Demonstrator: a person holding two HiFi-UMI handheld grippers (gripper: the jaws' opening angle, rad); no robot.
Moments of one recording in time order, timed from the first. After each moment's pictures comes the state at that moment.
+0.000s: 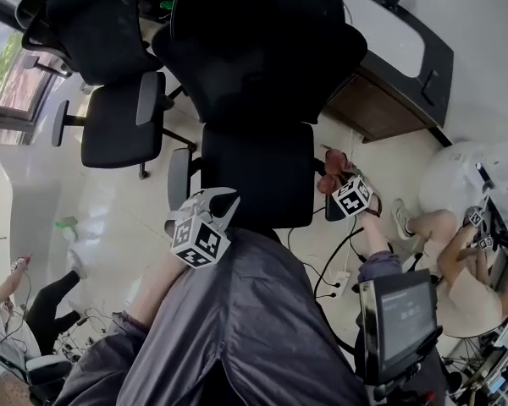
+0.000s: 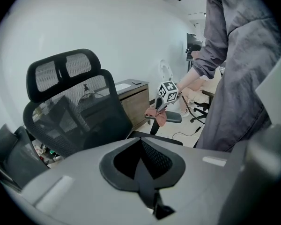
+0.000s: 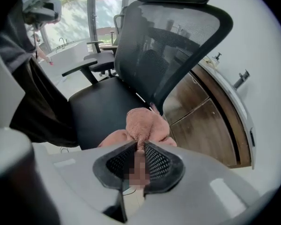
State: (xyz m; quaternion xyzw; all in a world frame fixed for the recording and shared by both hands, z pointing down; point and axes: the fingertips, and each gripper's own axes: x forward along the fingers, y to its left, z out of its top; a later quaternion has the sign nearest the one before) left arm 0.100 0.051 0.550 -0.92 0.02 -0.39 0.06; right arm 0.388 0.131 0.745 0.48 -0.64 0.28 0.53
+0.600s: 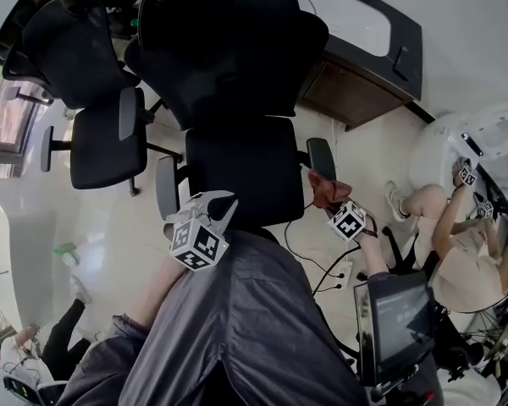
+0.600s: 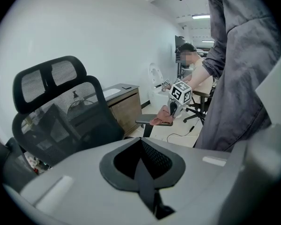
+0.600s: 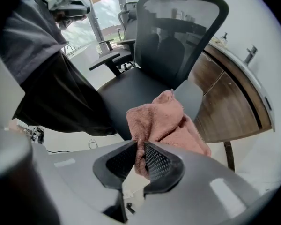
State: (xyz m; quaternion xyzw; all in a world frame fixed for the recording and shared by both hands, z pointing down) left arm 0.122 0.083 0.549 -0.92 -0.03 -0.37 0.09; right arm 0.326 0.271 0.748 0.41 -0.66 0.37 0.50
